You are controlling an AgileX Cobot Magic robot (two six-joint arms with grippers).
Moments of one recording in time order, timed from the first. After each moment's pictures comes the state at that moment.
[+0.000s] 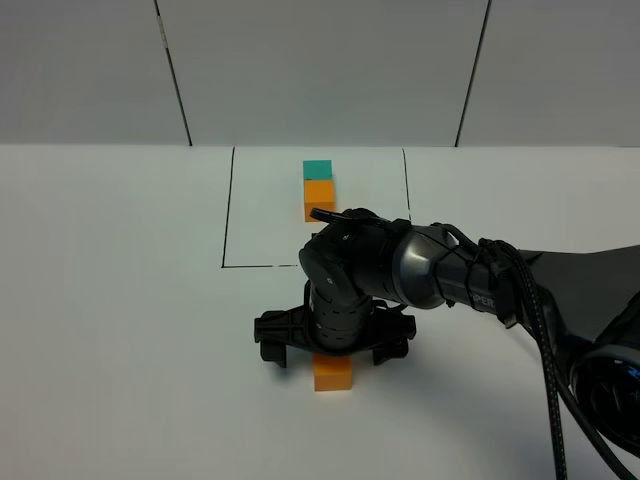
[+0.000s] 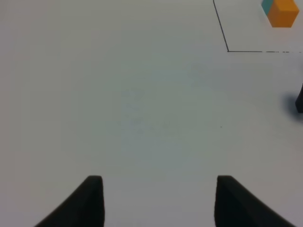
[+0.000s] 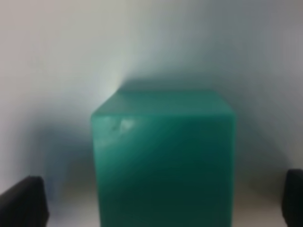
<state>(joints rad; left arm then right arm) 0.04 0.00 -0.50 -0.10 1.04 0.05 0.75 2.23 -1.56 -0.12 0.78 0.74</state>
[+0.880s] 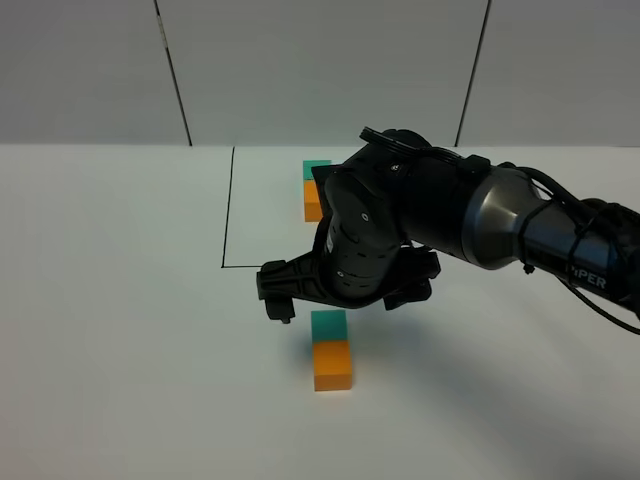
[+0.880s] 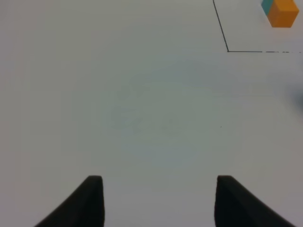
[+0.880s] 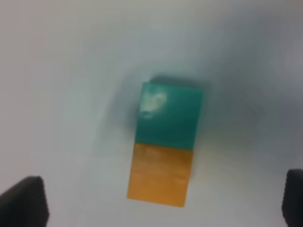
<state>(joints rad) 0.04 0.00 -0.50 -0.10 1.04 0.05 0.74 1.99 -1.56 -0.12 0.91 0.58</state>
